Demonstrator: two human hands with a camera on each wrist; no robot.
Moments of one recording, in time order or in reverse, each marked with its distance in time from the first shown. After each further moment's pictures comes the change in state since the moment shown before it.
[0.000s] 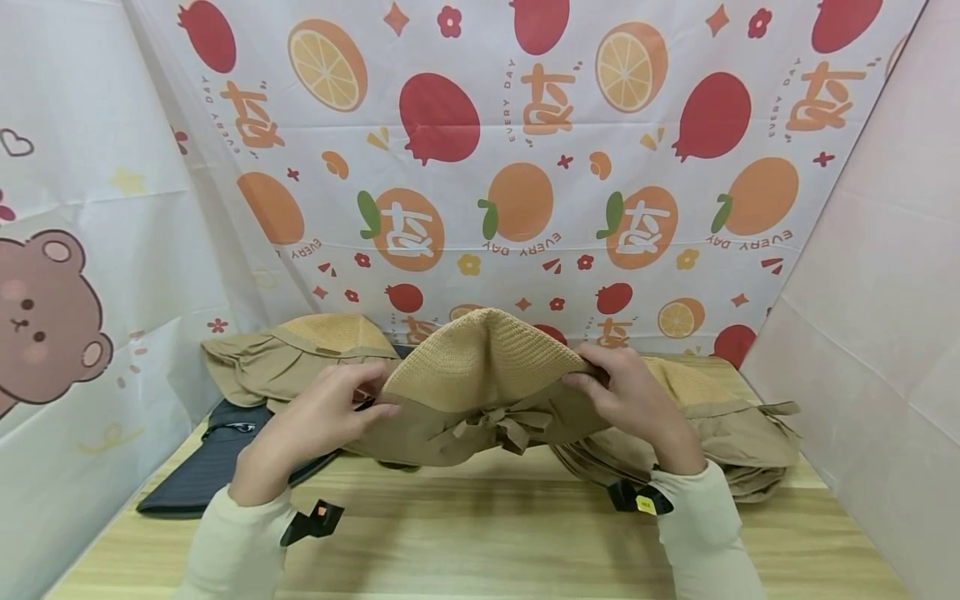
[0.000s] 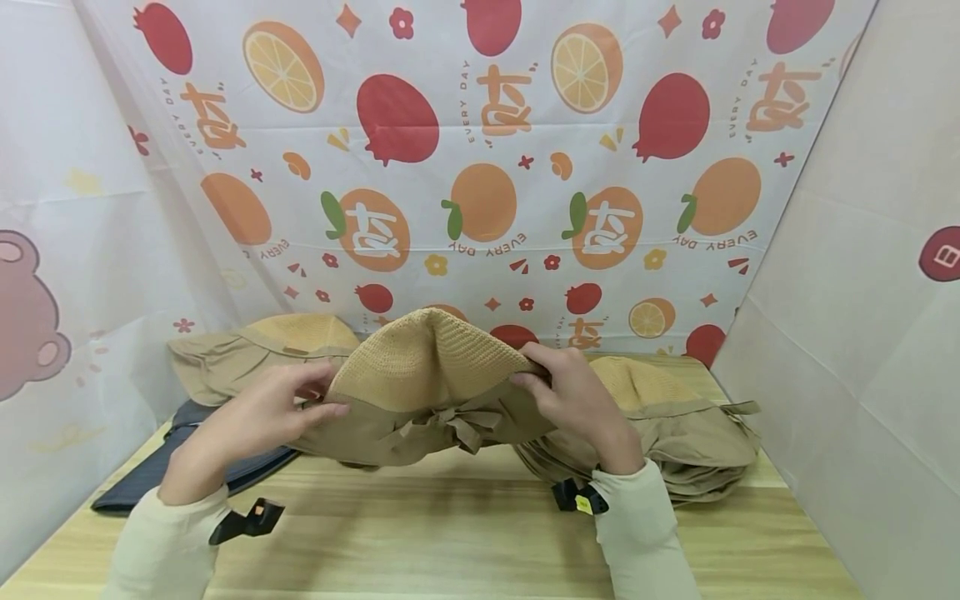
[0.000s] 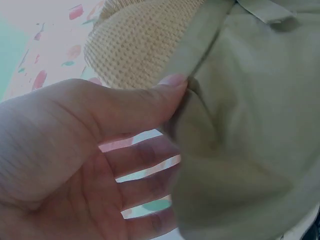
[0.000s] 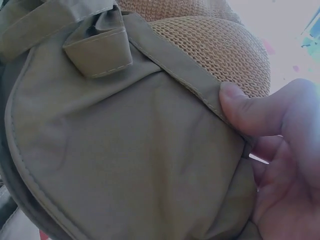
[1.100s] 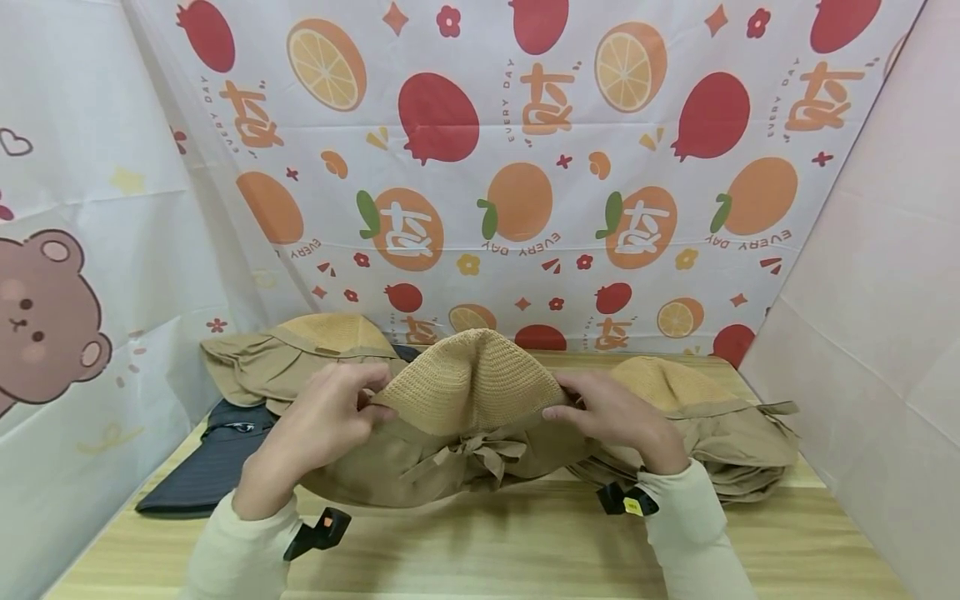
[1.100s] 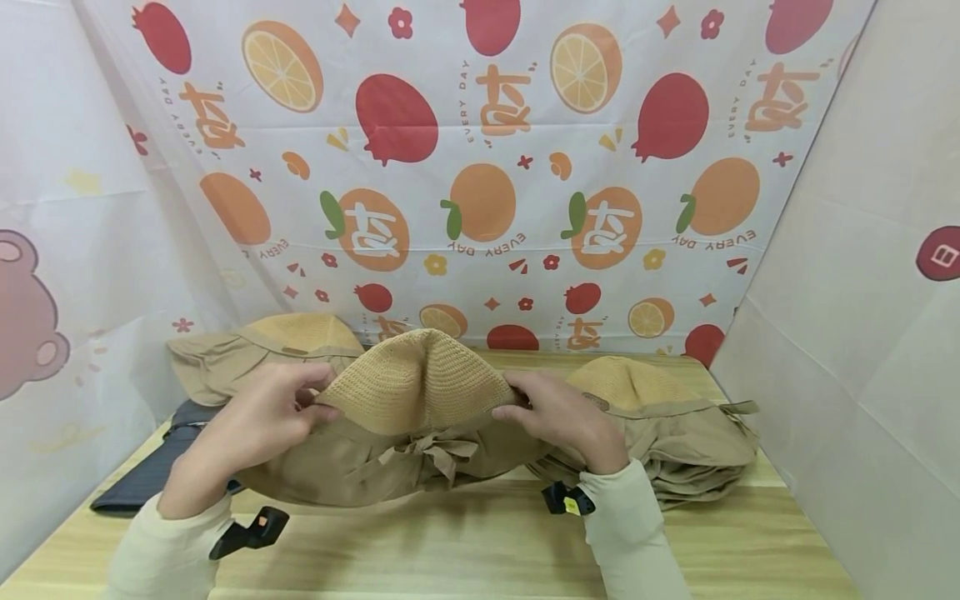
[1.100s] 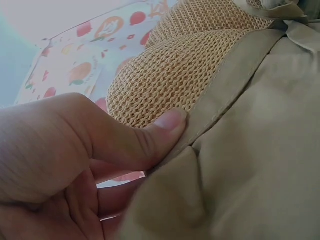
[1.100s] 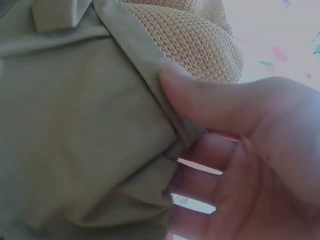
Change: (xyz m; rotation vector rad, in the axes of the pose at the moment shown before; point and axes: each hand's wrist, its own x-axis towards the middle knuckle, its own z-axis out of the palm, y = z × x) left_hand -0.007 0.028 -0.002 0.054 0.086 -0.060; right_hand 0.003 0.005 0.017 -0.042 -0.381 0.131
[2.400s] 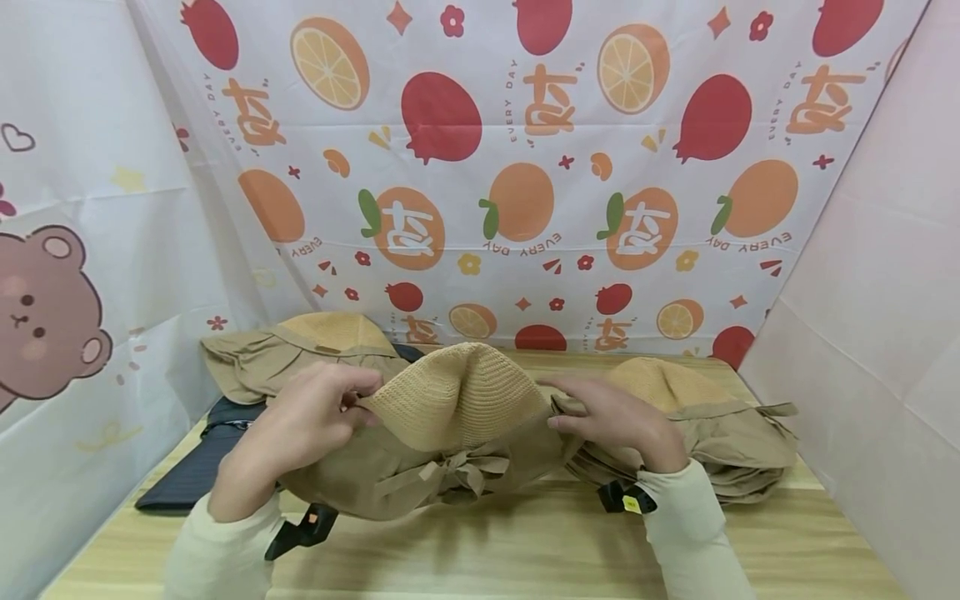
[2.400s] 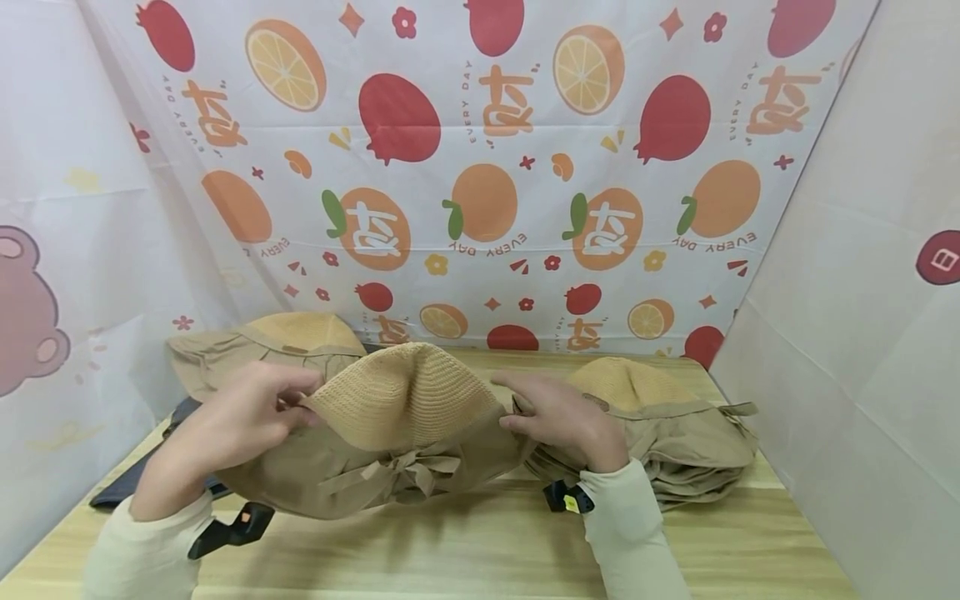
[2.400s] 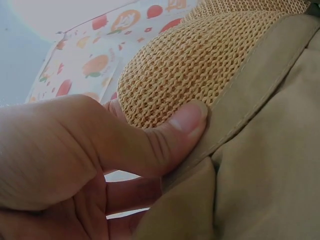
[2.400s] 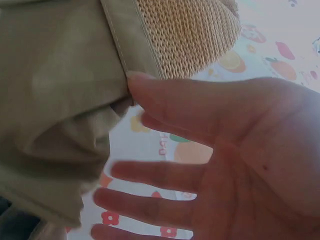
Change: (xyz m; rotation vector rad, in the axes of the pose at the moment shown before) left_hand -0.008 -0.005 -0.015 0.092 0.003 0.113; right_hand -0.002 0.004 0.000 -0.023 -0.106 0.042
